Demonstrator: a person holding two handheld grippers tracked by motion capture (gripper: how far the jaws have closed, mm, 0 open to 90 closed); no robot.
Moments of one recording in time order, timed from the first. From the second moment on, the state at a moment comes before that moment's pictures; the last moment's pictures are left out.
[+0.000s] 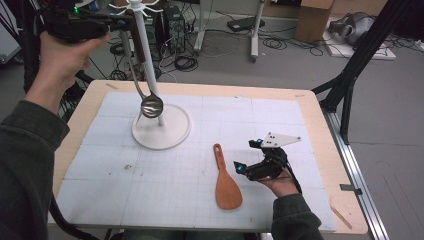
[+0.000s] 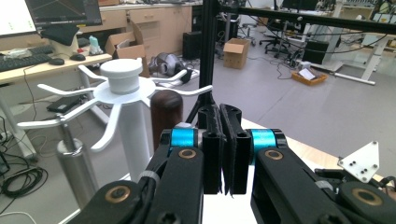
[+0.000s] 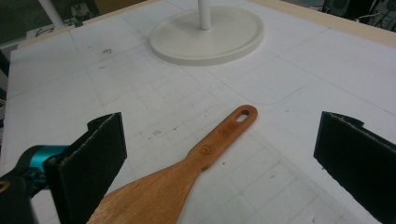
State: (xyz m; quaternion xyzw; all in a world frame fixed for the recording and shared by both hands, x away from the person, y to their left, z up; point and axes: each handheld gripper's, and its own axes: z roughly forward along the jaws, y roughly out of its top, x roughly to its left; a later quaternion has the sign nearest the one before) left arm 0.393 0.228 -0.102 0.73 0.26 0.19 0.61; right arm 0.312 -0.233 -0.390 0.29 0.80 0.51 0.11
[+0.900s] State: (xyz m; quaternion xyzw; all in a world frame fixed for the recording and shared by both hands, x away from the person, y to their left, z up) left arm 0.399 0.229 -0.104 0.72 0.28 0.20 0.60; right arm 0.312 -0.233 -0.389 0.29 0.80 0.51 0.11
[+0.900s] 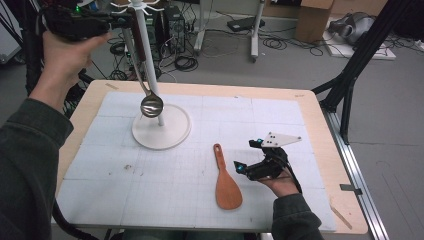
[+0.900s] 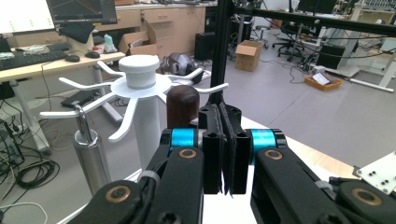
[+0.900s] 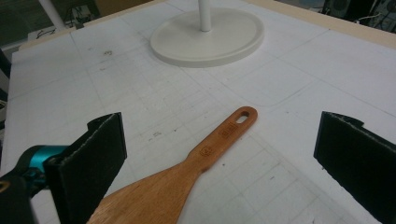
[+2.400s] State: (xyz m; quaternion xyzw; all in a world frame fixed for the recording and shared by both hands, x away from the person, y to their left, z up) left arm 0.395 0.210 -0.105 0.71 0.29 0.23 0.60; right arm 0.311 -0.235 -0.387 0.28 0.80 0.52 0.11
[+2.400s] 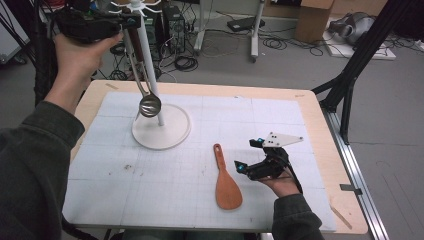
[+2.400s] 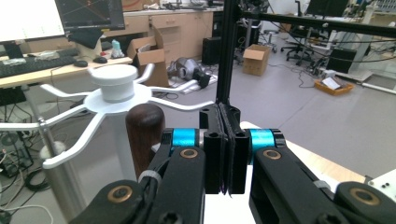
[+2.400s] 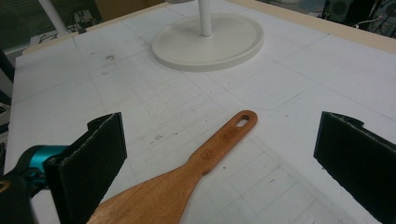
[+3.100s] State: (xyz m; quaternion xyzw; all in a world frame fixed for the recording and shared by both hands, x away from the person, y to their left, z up) left arm 0.403 0.238 -0.104 0.71 0.30 0.23 0.60; right arm 0.312 -0.234 -0.388 0.28 0.80 0.52 0.11
